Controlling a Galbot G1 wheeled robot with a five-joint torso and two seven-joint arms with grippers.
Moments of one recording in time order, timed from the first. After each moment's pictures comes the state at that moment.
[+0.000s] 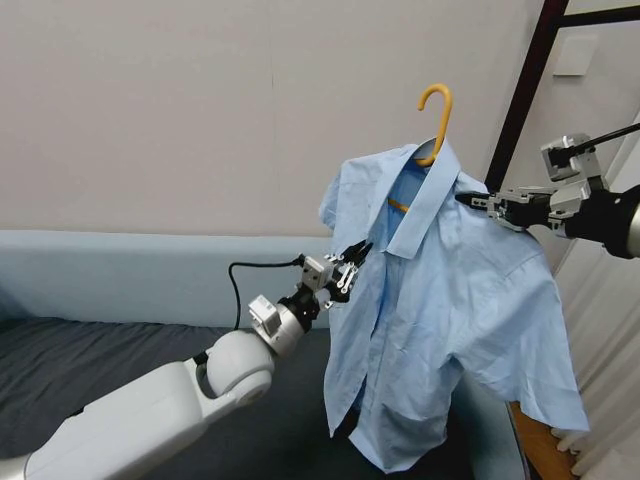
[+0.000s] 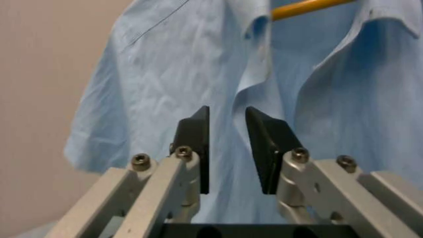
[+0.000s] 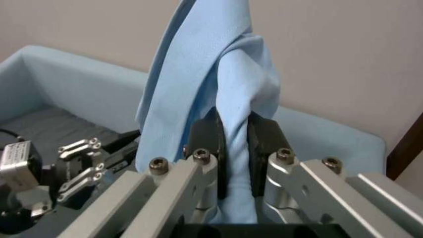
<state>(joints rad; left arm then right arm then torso) 0.47 -0.79 0.44 -1.99 -0.72 -0.16 -0.29 -0.06 0.11 0.01 2.29 1.98 -0.61 0.46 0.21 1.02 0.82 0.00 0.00</state>
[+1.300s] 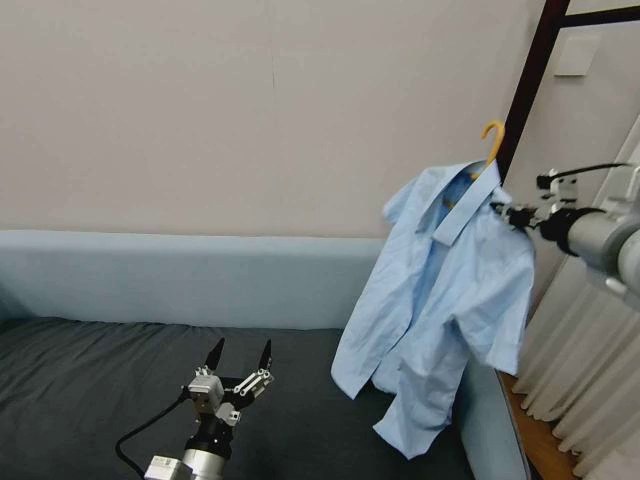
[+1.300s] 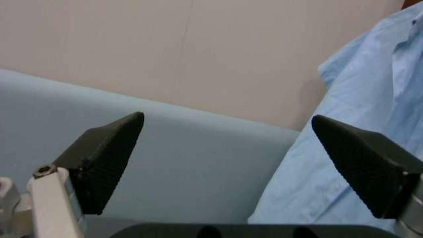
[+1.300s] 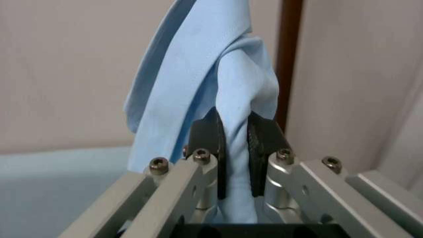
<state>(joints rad) 1.52 -1.22 -0.29 -2.11 -0.37 -0.28 -0.20 -0.39 0.53 0.37 1.99 1.54 -0.74 0.73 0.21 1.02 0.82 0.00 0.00</state>
